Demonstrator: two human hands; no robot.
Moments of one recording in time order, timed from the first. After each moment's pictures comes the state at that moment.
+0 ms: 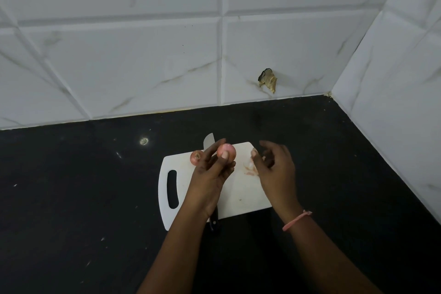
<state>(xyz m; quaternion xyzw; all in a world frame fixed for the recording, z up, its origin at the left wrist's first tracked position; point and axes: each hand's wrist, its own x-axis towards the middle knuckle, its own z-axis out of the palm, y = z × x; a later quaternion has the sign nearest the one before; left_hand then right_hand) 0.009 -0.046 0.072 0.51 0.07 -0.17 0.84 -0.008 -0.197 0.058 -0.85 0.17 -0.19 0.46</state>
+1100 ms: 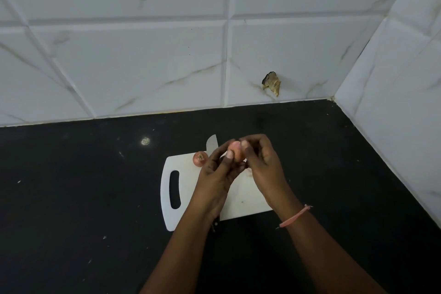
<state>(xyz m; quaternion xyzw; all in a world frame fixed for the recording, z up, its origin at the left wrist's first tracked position) 0.006 -0.051 0.077 0.47 0.03 -0.16 0.86 0.001 -0.172 0.091 -0.76 0.05 -0.12 0.64</state>
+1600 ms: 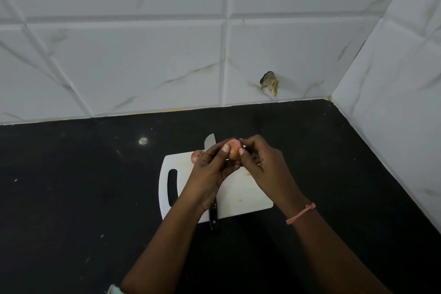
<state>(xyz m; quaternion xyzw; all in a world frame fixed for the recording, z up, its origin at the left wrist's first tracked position) 0.017 -0.040 0.083 0.51 0.00 -0.19 0.84 -0.008 -0.189 0.097 -0.87 -0.06 -0.13 0.47</state>
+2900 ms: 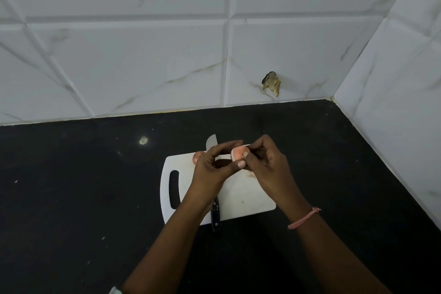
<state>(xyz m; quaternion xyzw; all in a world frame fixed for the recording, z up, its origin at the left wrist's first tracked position) 0.017 -0.037 0.081 0.65 -0.10 -0.10 0.74 -0.008 -0.183 0.098 -0.81 0.04 -0.09 0.58</state>
